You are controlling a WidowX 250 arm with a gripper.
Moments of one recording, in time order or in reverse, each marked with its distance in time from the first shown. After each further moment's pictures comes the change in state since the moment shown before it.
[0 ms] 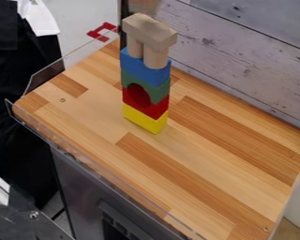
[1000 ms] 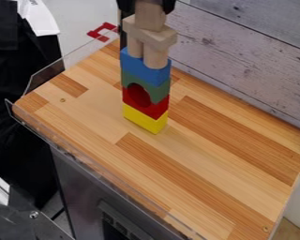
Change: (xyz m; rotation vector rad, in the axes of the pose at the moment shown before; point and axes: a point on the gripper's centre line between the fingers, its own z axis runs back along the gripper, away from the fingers) arm 0.003 -0.006 -0.018 0.022 0.039 0.013
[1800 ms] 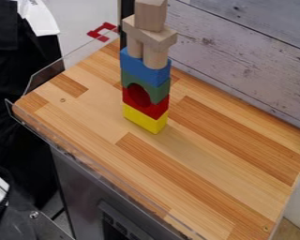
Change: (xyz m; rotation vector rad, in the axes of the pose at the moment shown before) arm -0.021 -0.067 0.020 0.118 -0.054 -0.204
